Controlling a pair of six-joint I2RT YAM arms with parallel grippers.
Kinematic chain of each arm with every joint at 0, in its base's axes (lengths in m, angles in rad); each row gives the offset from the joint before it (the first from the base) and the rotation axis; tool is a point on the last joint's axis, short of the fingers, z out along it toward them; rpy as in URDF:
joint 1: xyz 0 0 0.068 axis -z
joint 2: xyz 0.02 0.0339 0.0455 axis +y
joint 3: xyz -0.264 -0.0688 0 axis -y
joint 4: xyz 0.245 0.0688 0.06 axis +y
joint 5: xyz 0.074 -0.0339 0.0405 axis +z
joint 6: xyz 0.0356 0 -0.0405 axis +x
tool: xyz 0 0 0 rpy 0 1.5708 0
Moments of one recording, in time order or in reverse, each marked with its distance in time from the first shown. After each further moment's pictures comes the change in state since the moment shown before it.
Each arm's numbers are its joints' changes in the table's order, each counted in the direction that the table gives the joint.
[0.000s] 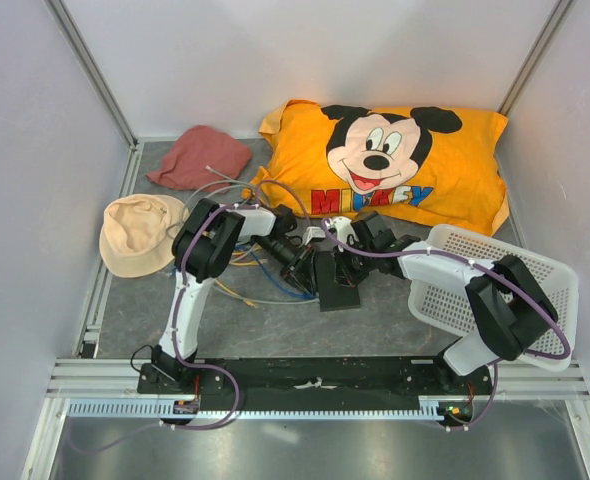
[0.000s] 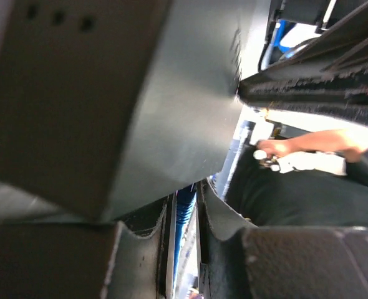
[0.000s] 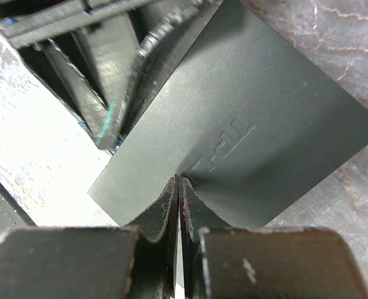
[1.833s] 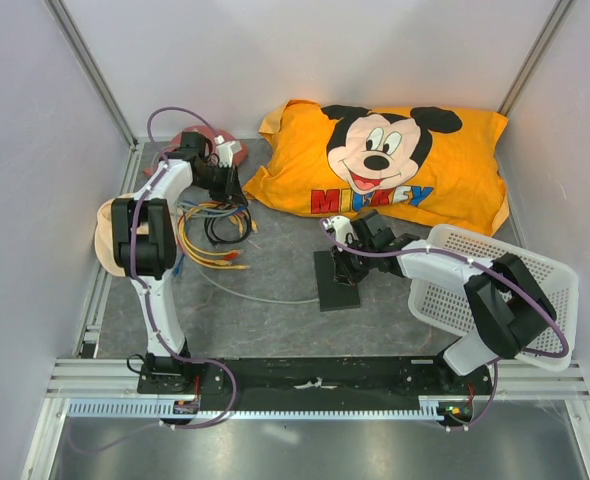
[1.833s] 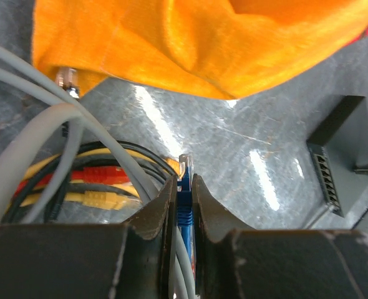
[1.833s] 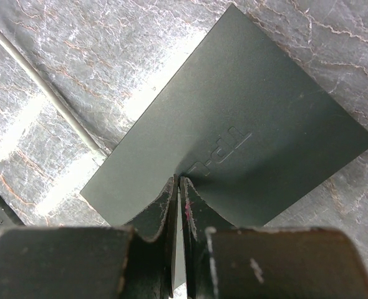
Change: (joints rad) left arm -0.495 -0.194 0.252 -0.097 0.467 0.020; right arm 0.004 0.013 0.014 -0.004 -0.002 -0.056
